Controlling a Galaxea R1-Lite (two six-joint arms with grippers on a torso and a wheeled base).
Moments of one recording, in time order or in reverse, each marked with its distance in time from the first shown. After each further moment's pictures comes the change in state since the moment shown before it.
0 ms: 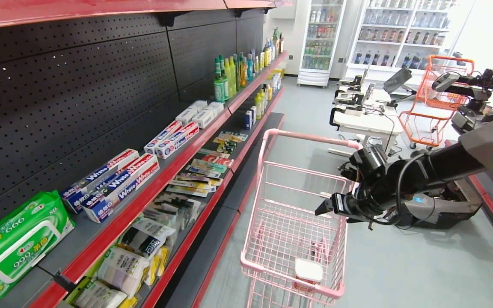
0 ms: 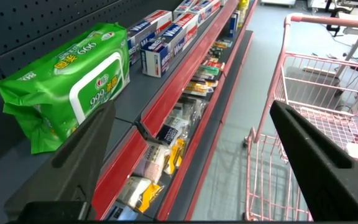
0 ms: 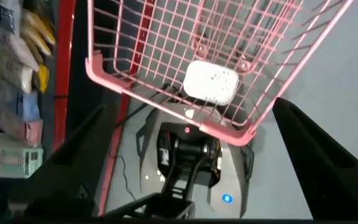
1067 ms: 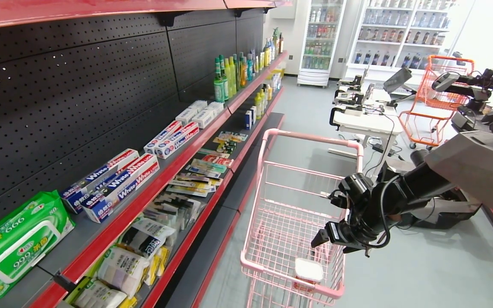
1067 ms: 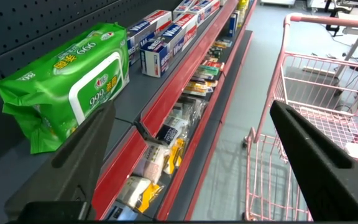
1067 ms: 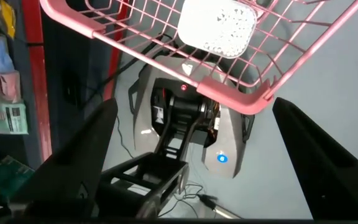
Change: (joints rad) left arm 0.000 0.000 0.000 0.000 0.000 0.000; right arm 0.029 0.108 0.078 0.002 0.056 -0.055
